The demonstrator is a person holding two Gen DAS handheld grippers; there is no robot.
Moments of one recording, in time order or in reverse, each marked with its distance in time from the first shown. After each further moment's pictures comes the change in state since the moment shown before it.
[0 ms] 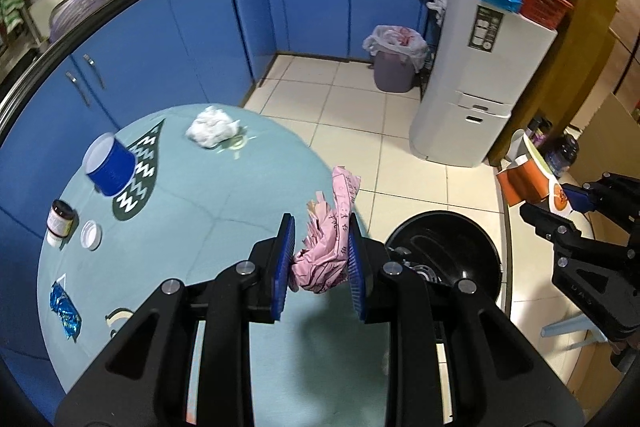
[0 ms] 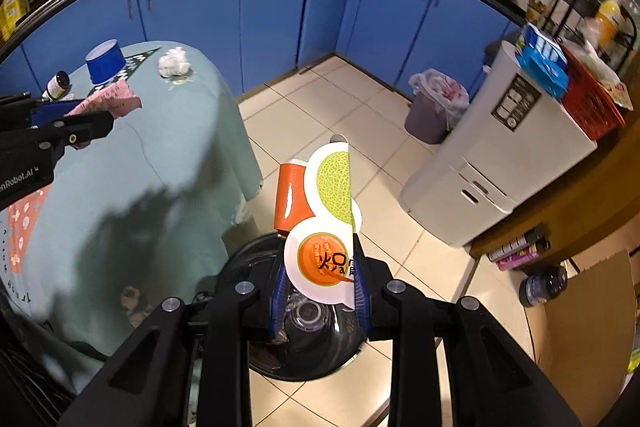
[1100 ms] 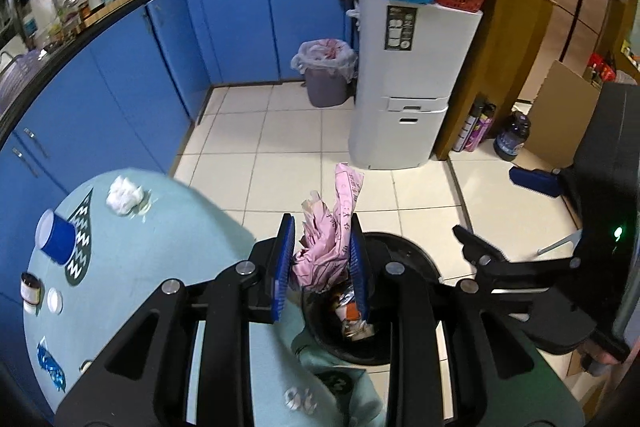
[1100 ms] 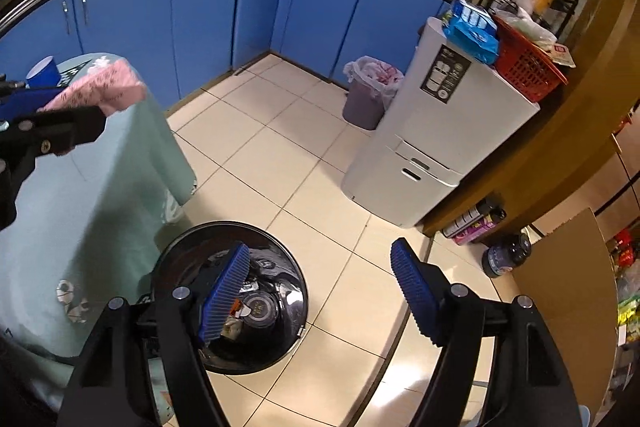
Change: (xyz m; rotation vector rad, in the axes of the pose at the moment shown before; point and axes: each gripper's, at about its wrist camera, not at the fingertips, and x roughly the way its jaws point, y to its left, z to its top) left arm -0.008 -0.096 0.030 0.182 -0.064 -0.158; right arm -0.002 -0.050 -0.024 0.115 0.000 -0.193
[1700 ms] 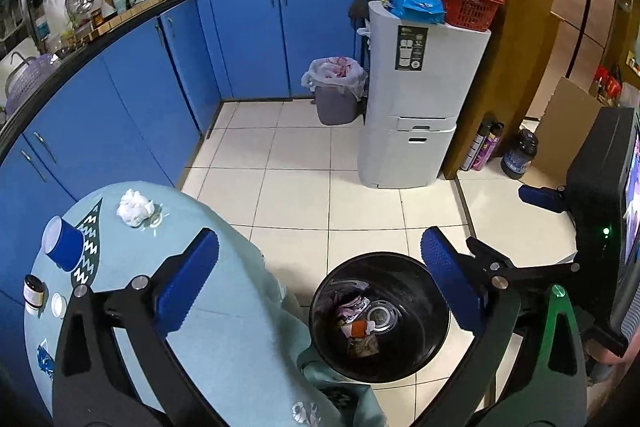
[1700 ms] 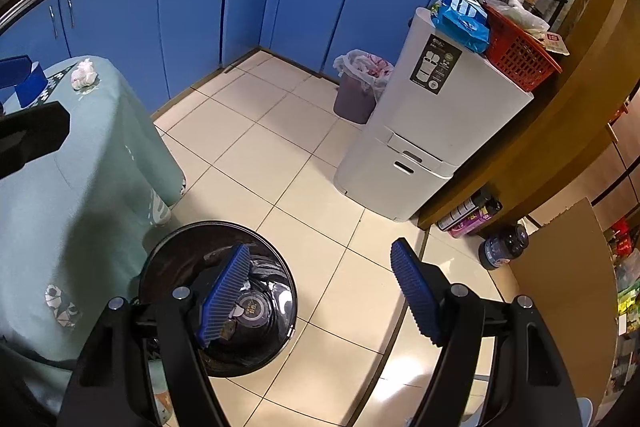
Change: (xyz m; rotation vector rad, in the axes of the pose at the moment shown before) left arm -0.009 0.013 0.002 -0.033 -0.066 0.043; right arm 0.008 -0.008 0.003 0.024 0.013 -0.005
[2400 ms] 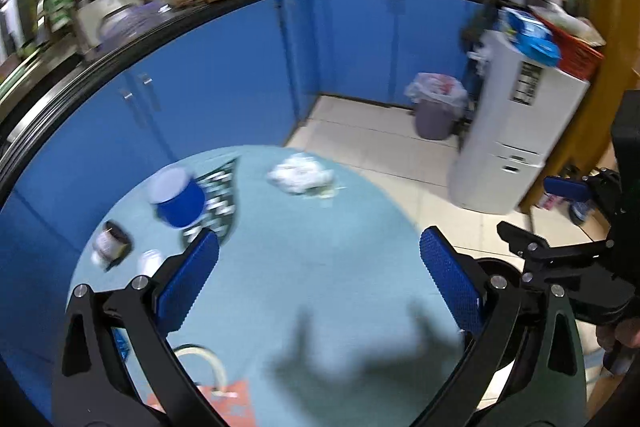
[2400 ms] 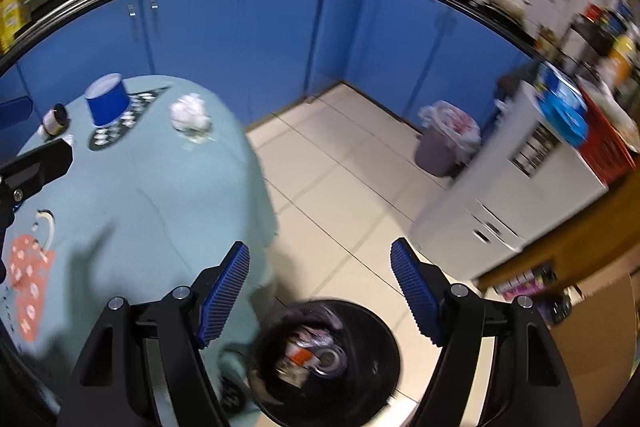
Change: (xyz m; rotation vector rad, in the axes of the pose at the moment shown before) left arm -0.040 0.172 -0.049 -0.230 -0.018 0.262; right arm -0.009 0.140 0.085 -0.168 -0.099 0.220
